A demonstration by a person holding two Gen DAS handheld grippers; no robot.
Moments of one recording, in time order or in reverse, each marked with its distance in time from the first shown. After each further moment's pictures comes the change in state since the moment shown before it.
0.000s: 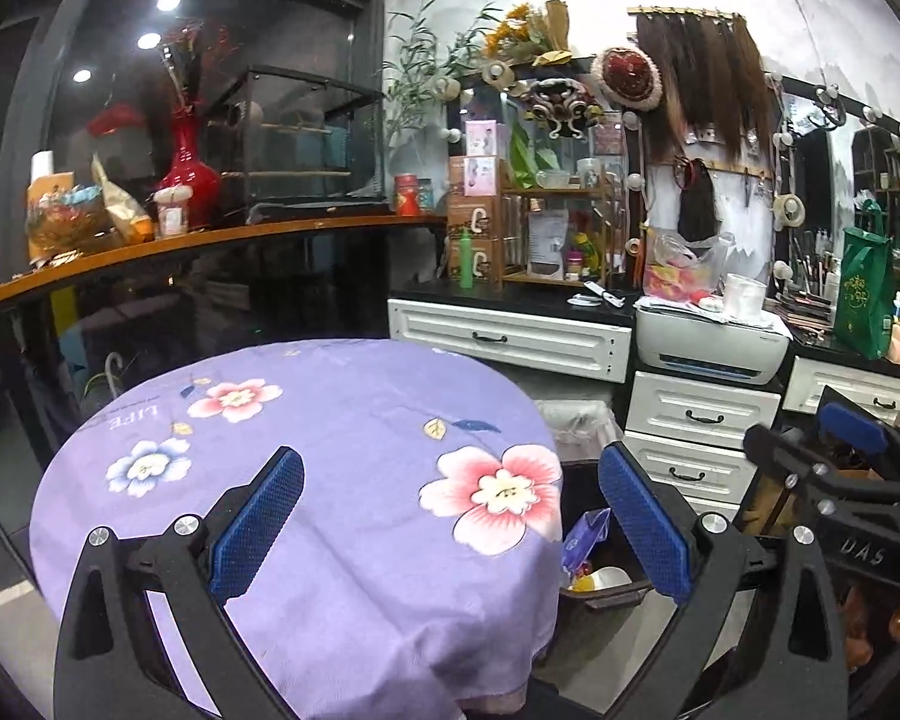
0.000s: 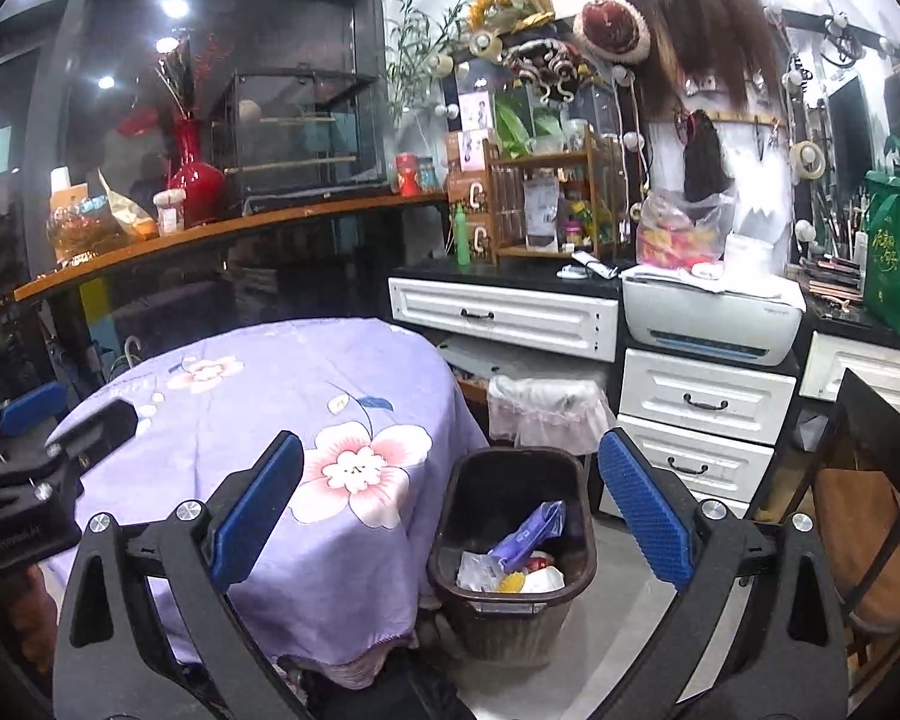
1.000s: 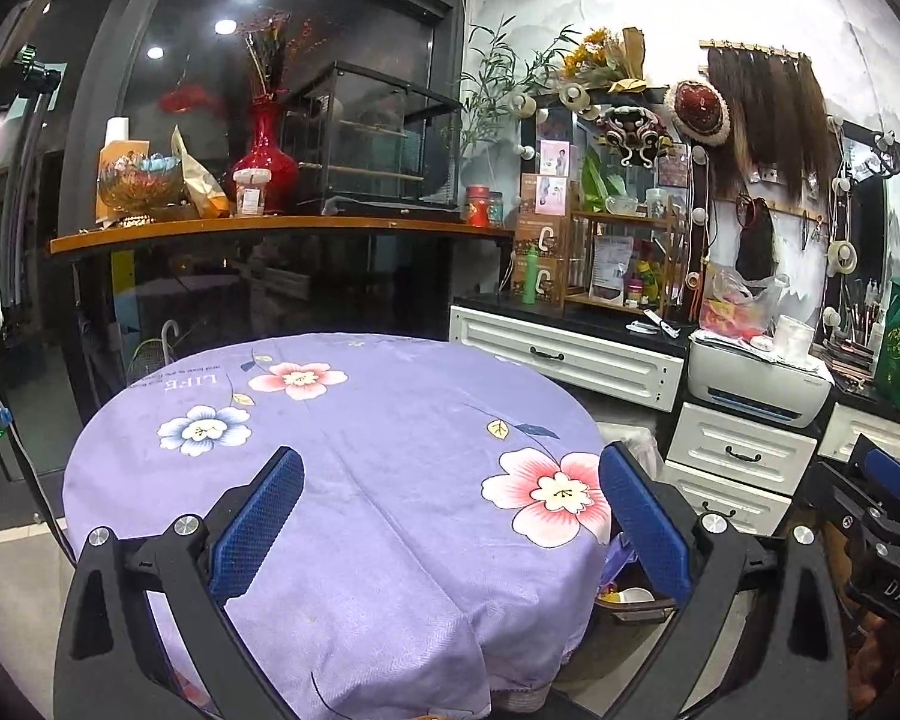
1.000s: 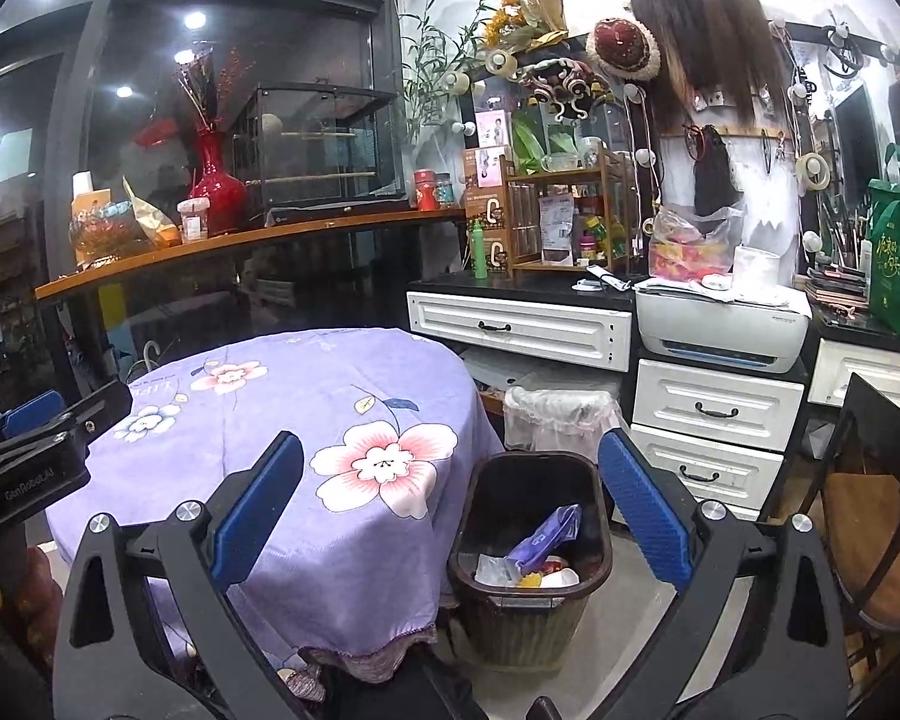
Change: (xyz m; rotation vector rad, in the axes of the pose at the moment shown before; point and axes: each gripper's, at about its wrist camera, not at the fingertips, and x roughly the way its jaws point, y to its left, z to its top) left arm -0.021 0.032 -0.012 -0.115 -0.034 0.114; right arm -0.014 0.012 -0.013 -0.018 -0.025 0.032
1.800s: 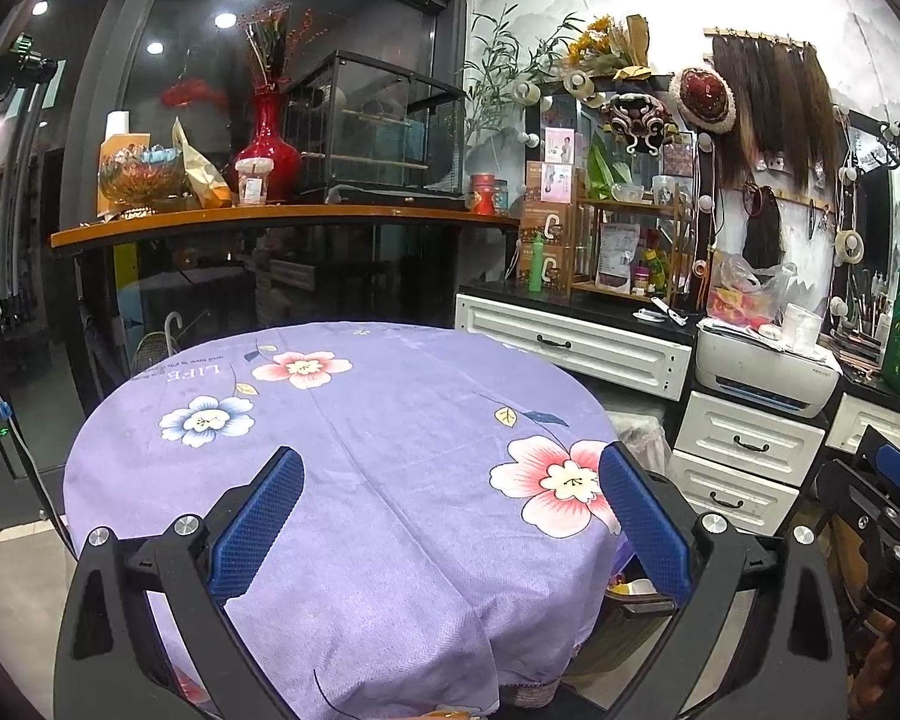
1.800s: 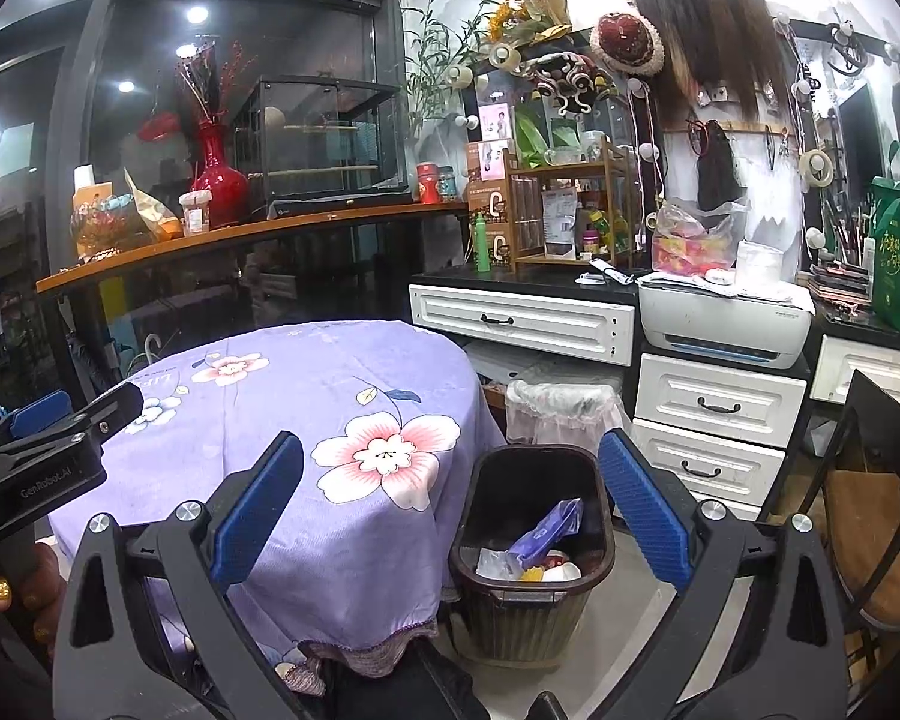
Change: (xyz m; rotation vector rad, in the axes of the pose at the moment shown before) left arm 0.010 0.003 -0.004 0.011 0.027 0.013; right arm 0.004 -0.003 -0.003 -0.002 0.012 0.004
